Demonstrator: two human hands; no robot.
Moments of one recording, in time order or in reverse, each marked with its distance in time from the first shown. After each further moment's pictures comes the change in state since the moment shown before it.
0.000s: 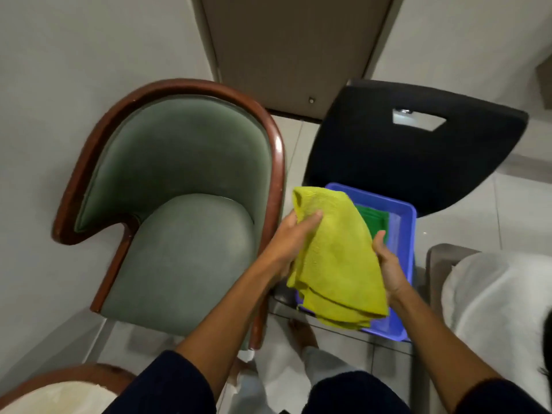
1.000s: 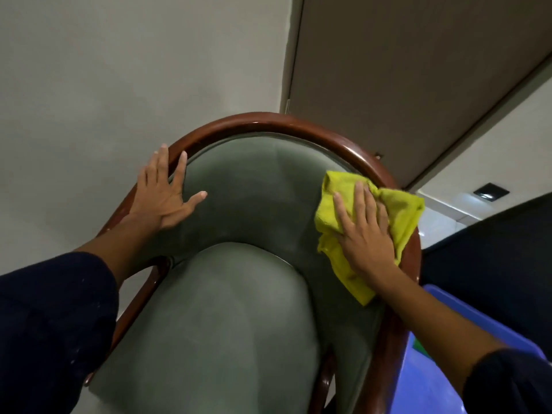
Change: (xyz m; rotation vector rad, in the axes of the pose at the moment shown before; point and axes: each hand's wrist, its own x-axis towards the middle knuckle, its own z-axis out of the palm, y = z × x) left_hand 0.111 0.101 -0.487 1.708 0.697 0.011; right_hand 0.262 -0.043 0.273 -2.293 0.414 -1.069
